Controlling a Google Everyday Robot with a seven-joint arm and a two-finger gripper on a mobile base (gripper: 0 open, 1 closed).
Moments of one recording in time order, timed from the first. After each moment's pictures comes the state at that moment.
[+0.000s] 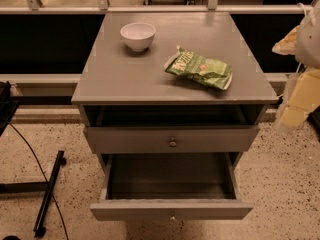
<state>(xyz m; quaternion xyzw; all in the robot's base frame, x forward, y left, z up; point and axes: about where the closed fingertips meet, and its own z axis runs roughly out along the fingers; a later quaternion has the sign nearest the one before) 0.438 -0.216 0.979 -0.60 0.78 -0.04 0.16</state>
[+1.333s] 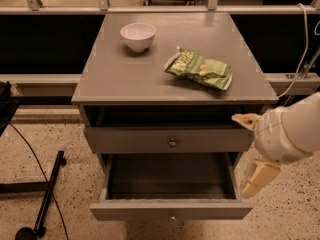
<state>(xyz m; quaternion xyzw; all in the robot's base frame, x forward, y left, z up) 0.412 -0.177 0.820 -0.66 0.71 0.04 0.24</state>
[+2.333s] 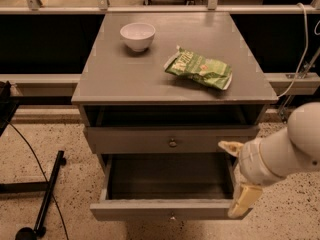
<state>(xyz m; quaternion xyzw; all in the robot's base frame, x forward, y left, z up) 0.407 -0.174 0.722 -0.68 0.69 0.08 0.22</state>
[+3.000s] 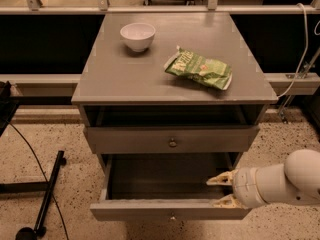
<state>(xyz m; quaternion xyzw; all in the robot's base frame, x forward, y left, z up) 0.407 -0.165 0.630 -0.71 0.62 0.11 0.33</state>
